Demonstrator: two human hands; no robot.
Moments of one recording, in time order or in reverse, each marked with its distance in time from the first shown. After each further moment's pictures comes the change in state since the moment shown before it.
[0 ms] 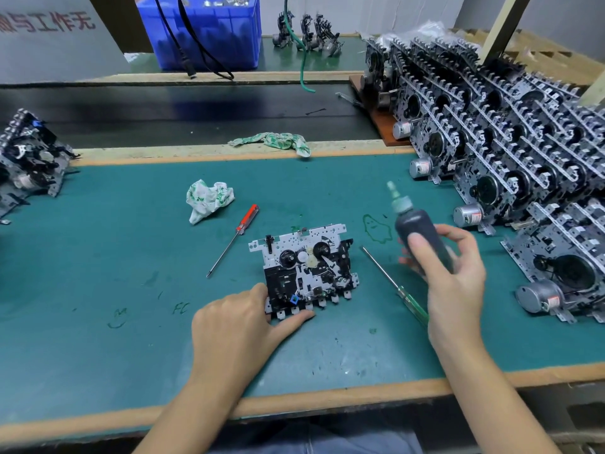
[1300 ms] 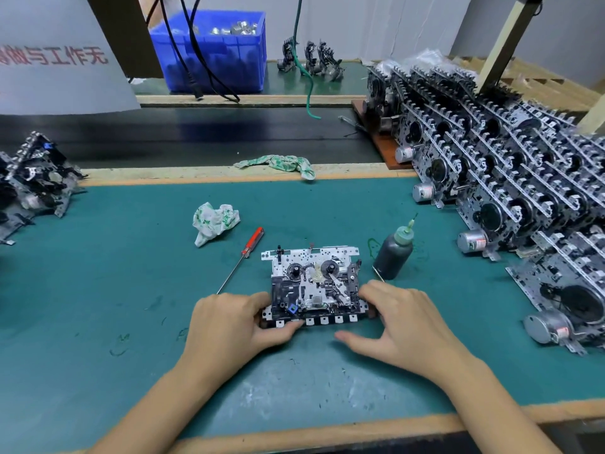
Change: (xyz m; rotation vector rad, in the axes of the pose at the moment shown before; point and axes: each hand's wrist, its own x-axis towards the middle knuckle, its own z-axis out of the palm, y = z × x) left_hand 0.032 -0.029 0.001 -0.135 0.051 0.220; right_hand 0.003 0.001 0.010 -1.149 -0.815 -0.472
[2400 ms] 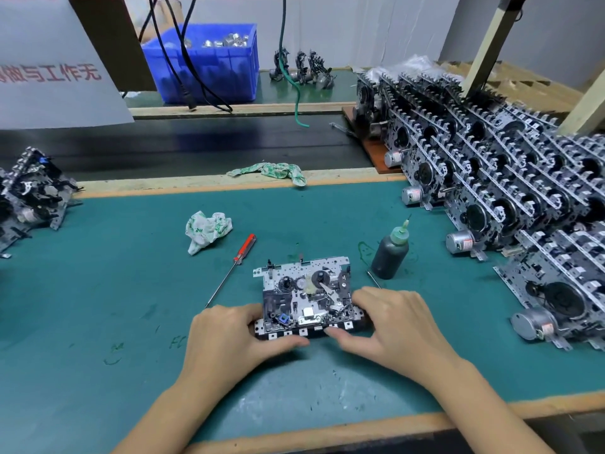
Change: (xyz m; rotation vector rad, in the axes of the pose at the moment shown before) left_hand -0.004 0.014 -0.007 -0.134 -0.154 -0.199; right_hand -0.004 -0.011 -0.010 -0.009 0.102 0.021
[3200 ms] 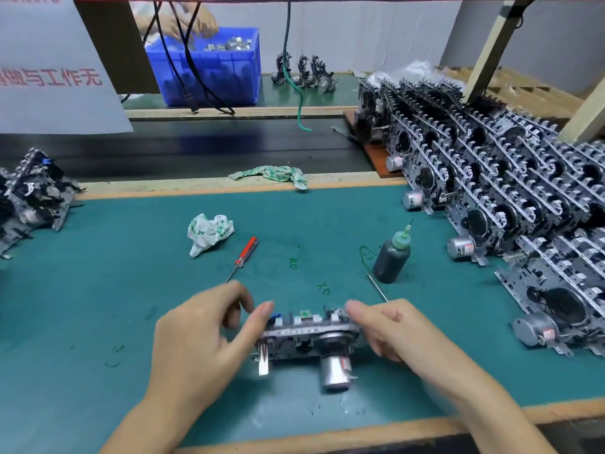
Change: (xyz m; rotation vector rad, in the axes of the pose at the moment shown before) left_hand -0.010 0.009 -0.033 -0.106 0.248 0.042; right_hand -0.003 -0.010 -0.014 0.882 -0.257 0.454
